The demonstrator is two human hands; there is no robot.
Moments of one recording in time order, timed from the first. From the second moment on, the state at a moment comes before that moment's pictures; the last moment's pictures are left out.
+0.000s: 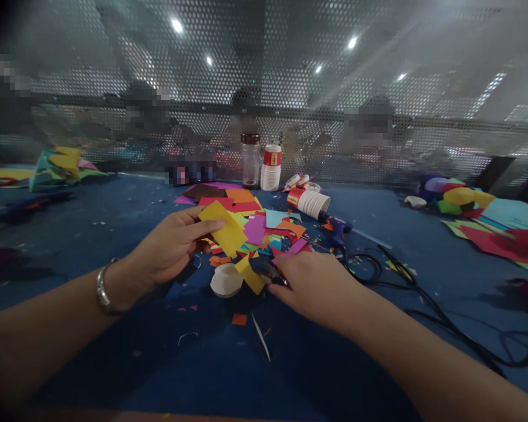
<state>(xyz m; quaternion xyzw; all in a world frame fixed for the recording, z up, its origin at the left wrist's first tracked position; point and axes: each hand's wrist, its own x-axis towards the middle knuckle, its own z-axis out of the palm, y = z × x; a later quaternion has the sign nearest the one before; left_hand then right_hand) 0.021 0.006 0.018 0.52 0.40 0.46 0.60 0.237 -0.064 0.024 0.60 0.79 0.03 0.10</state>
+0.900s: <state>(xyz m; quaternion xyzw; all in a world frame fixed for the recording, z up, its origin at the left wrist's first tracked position) 0.019 0.006 0.015 0.53 0.39 0.45 0.61 0.262 -0.037 0.029 0.66 0.72 -0.04 -0.22</state>
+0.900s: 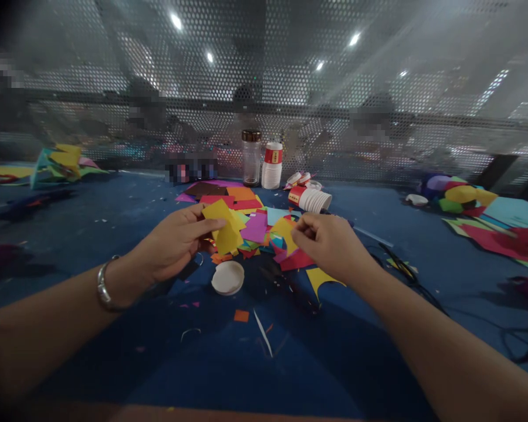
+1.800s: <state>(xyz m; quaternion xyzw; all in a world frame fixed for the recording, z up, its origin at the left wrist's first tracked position) 0.030 -0.009 0.013 0.61 0.37 0.30 0.63 0.226 -0.051 0.007 0.38 0.87 0.07 -0.31</state>
